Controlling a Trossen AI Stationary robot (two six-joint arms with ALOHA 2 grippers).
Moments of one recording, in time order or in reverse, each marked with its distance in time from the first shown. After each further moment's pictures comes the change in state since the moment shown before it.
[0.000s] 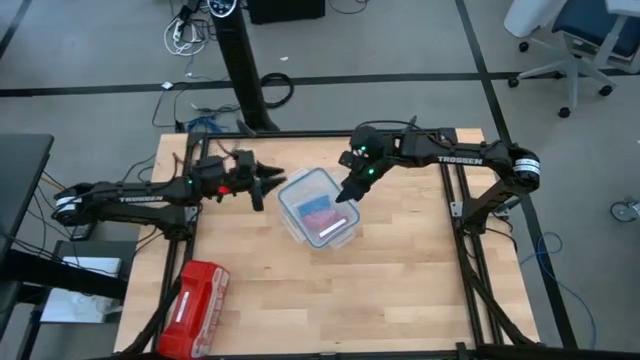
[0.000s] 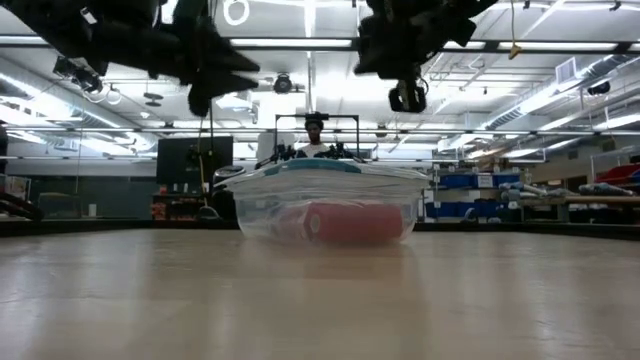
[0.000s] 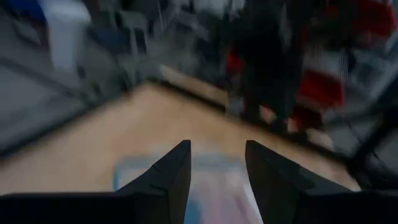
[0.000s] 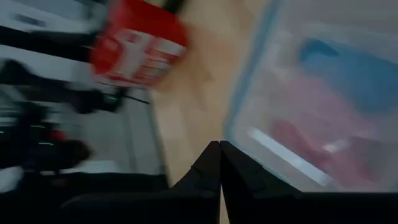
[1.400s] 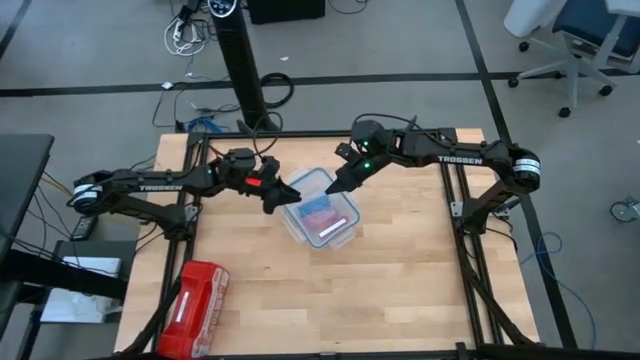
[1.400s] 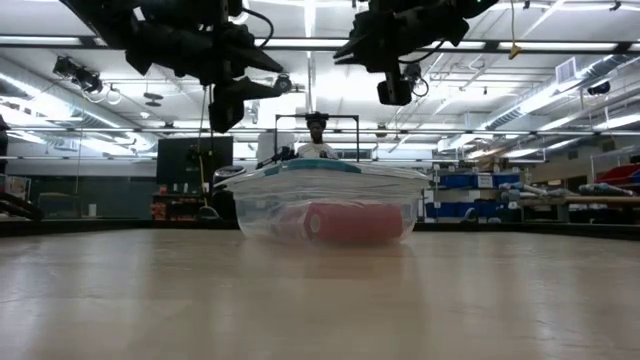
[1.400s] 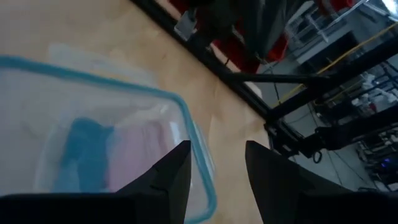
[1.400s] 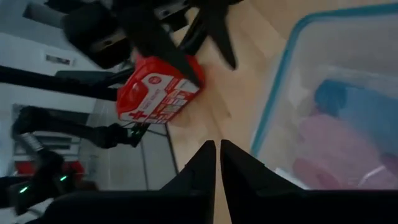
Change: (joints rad) left arm 0.012 0.247 0.208 -0.214 0.365 -0.296; right arm -0.008 0.001 -0.002 0.196 0.021 0.164
